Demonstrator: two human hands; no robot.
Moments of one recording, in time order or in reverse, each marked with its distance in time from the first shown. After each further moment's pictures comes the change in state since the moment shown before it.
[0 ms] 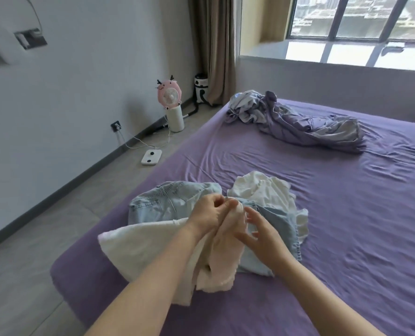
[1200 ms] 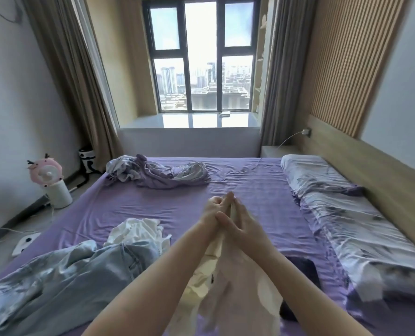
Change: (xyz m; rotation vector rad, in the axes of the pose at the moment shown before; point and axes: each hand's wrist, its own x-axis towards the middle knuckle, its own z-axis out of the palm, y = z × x) left_hand -0.159 0.255 0.389 -0.276 -0.308 0.044; right_hand -0.321 0.001 -0.327 -0.035 0.572 0.104
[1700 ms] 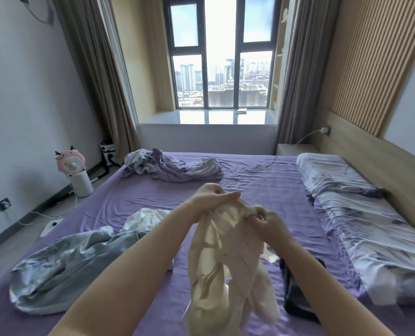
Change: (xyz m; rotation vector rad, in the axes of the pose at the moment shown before) left_hand -0.034 0.033 -0.034 0.359 -0.144 0.089; right_hand -0.011 0.018 -0.028 0.081 -0.044 0.083
